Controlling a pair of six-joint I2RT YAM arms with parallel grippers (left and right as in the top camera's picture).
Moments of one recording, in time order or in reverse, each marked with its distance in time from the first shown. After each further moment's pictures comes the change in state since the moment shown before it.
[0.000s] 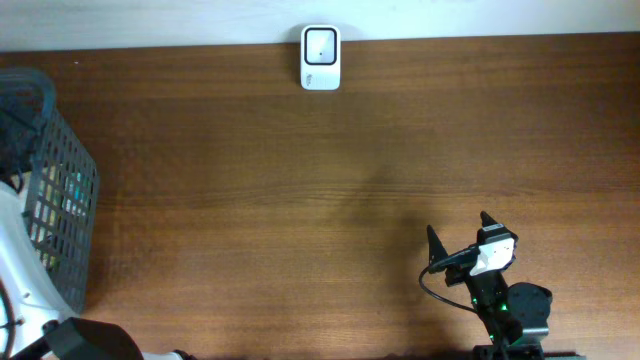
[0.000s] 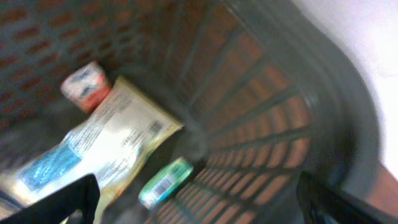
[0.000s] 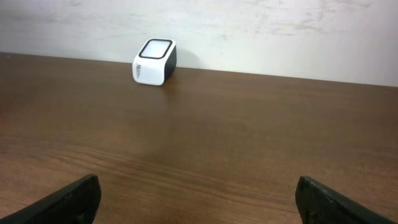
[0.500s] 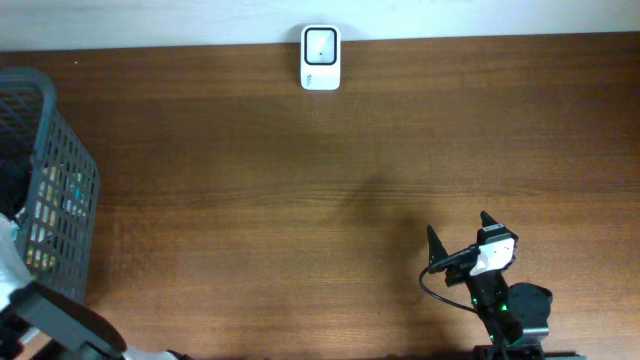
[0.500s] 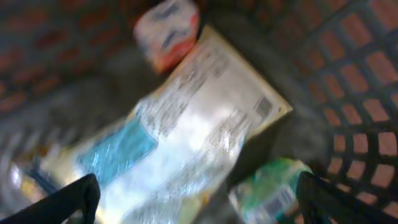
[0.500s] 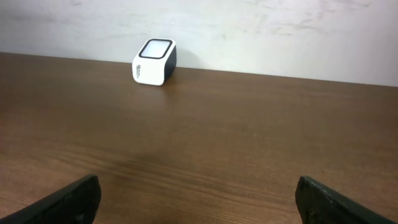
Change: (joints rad) left arm 0.173 0.099 -0.252 0.203 -0.021 0.127; right arm 0.000 0.000 0.000 0.000 0.000 0.000
